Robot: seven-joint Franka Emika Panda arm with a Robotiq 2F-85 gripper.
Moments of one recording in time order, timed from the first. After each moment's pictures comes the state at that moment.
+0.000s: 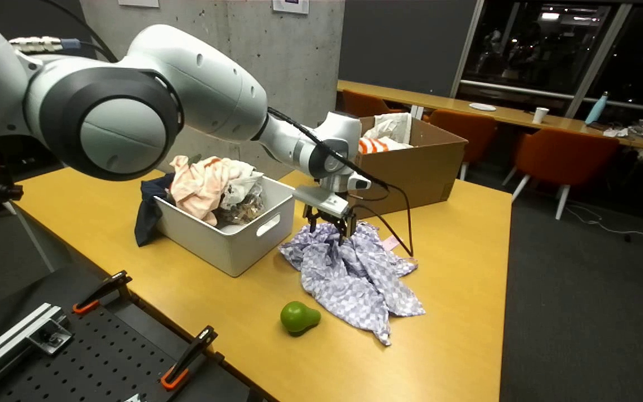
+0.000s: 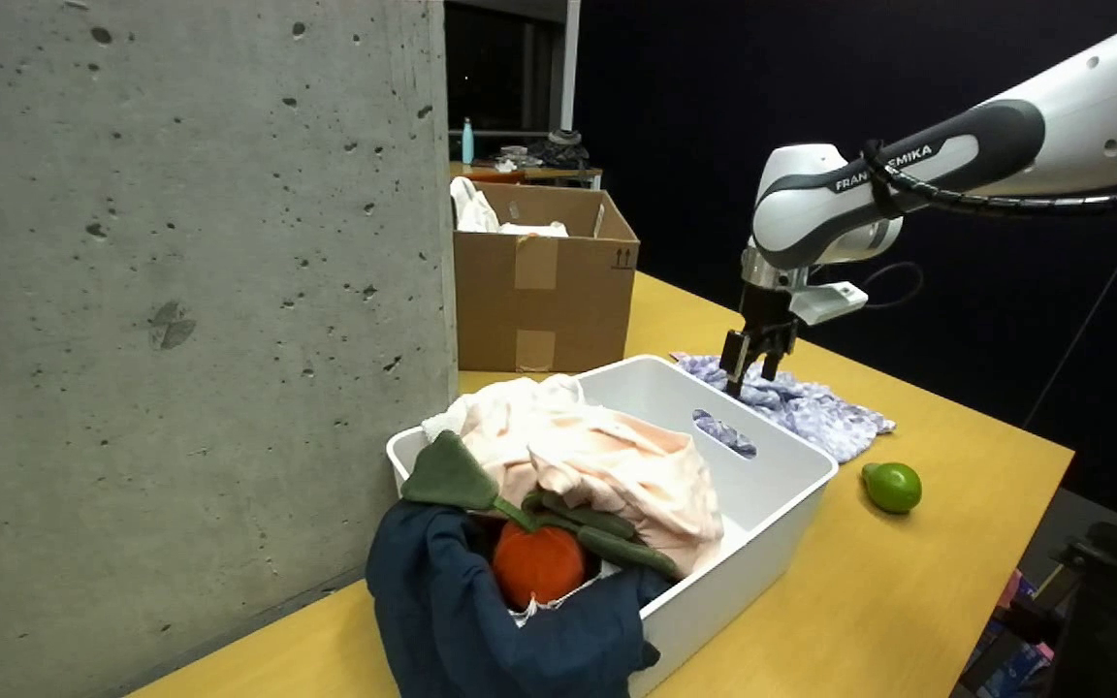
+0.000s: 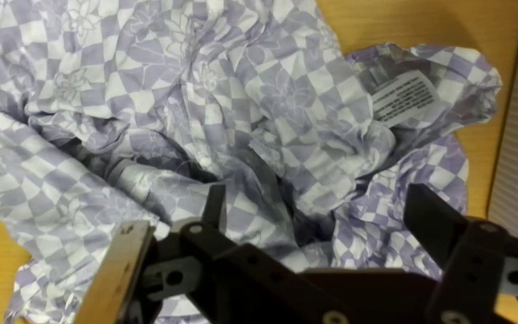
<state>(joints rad) -0.17 1.16 -0.04 -0.99 0.03 2.10 -0.19</state>
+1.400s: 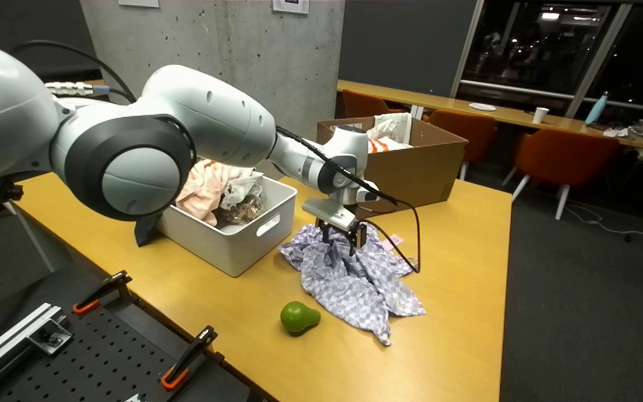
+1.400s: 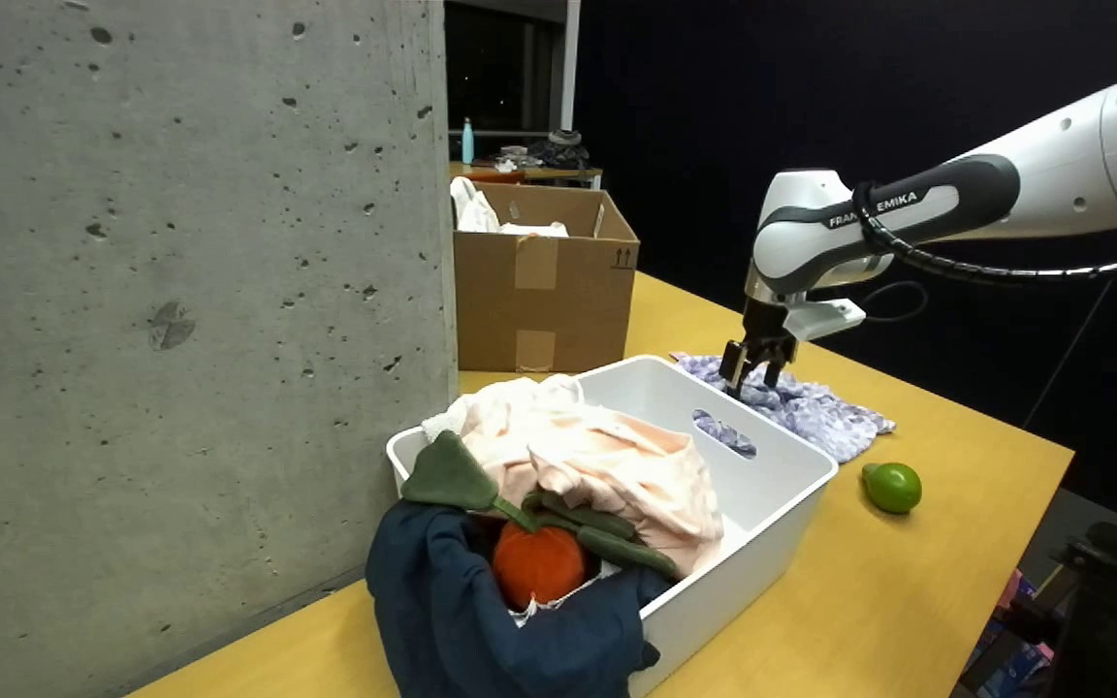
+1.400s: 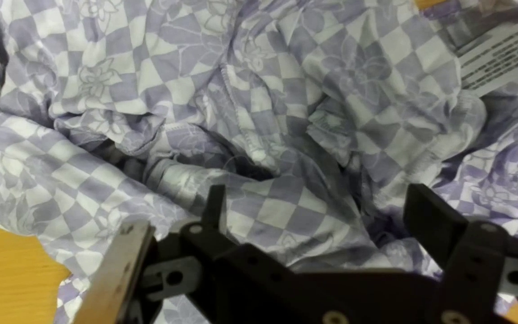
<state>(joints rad) -0.19 1.31 -0.06 -0.81 0.03 2.11 -0.12</state>
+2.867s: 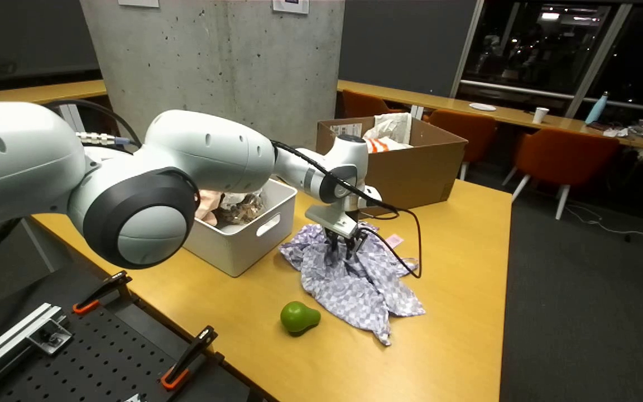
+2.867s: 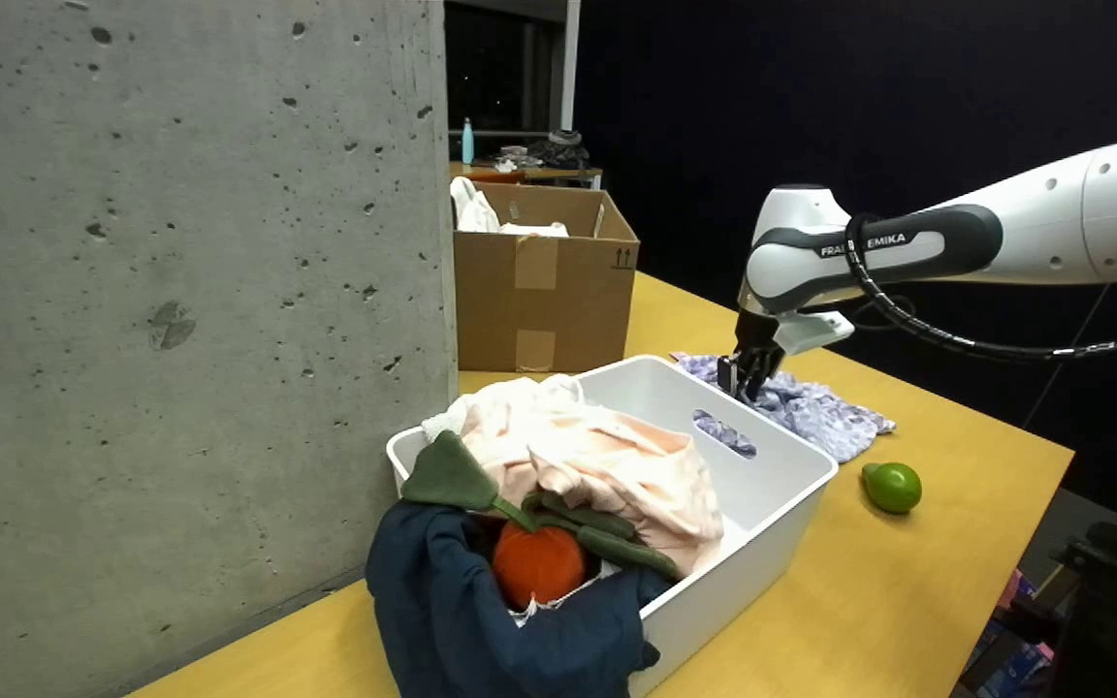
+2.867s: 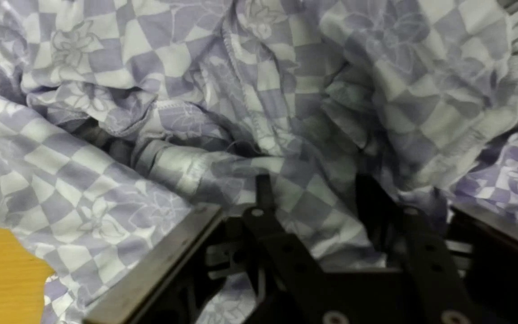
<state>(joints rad) -0.20 1.49 -0.06 -0.53 0.02 2.06 -0.11</state>
